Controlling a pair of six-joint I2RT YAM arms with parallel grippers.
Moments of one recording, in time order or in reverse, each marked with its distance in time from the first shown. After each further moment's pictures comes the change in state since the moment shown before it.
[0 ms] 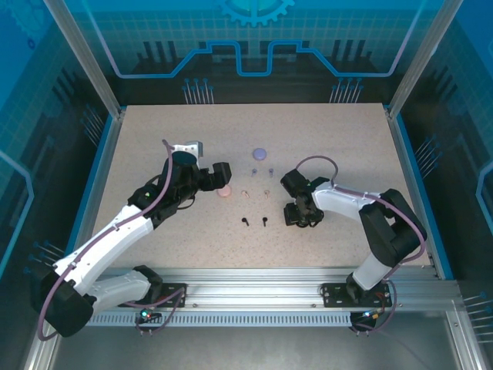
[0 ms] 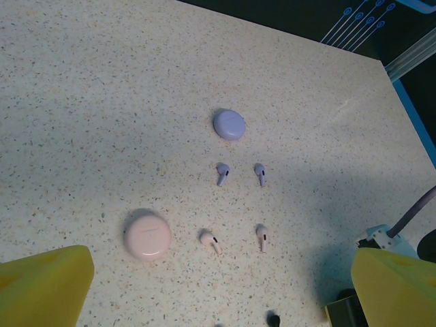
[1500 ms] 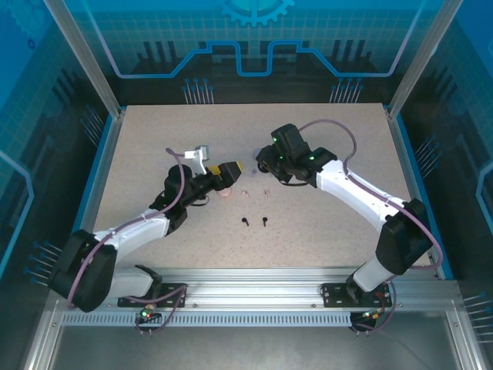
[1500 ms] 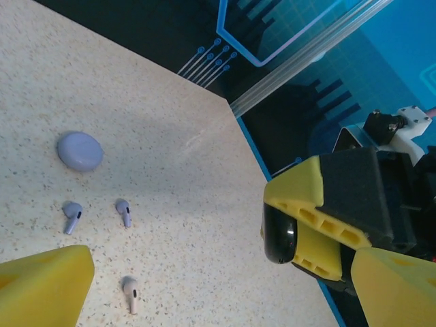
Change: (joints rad) left arm 0.097 0.209 -0.363 0.997 0.420 -0.235; right arm 0.054 -0.063 0.433 0.137 -0.093 0.733
